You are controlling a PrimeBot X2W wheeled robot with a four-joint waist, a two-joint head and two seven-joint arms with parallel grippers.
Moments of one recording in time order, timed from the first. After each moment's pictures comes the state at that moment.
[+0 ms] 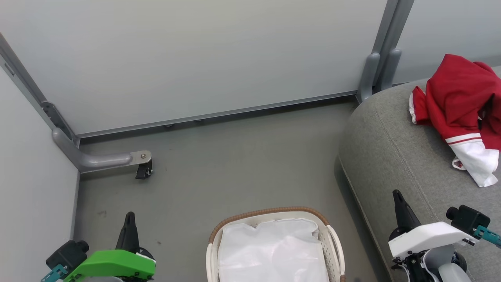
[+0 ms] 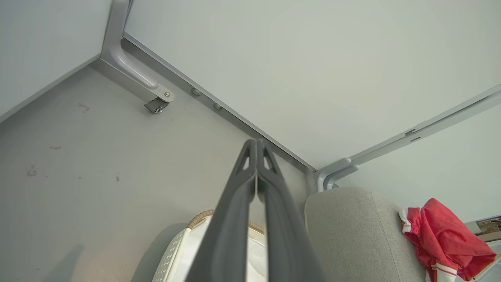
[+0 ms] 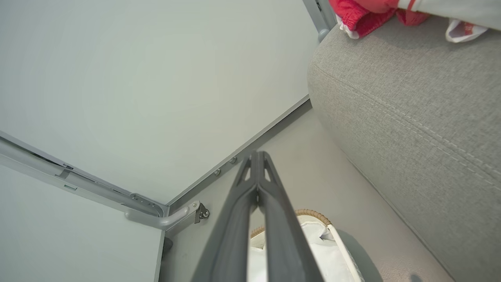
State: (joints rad) left arm -0.02 0.05 -0.05 0.31 -0.88 -0.05 -0.11; right arm -0.11 -0.04 -0.03 0.36 0.74 0.13 -0.10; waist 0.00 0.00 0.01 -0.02
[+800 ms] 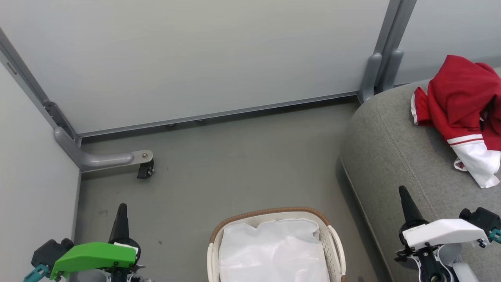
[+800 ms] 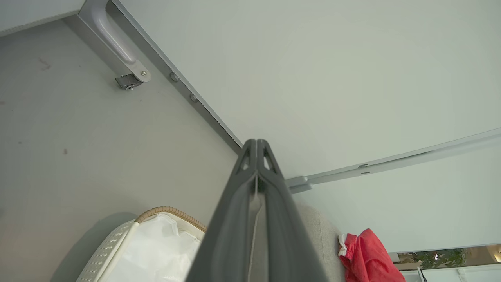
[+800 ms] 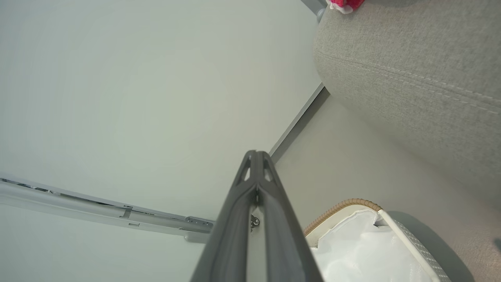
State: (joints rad) left arm -0.05 0.05 0.01 0.29 -1.14 -0.08 -0.03; right arm -0.11 -0.04 -0.06 0.32 1.06 0.13 -0.03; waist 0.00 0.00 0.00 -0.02
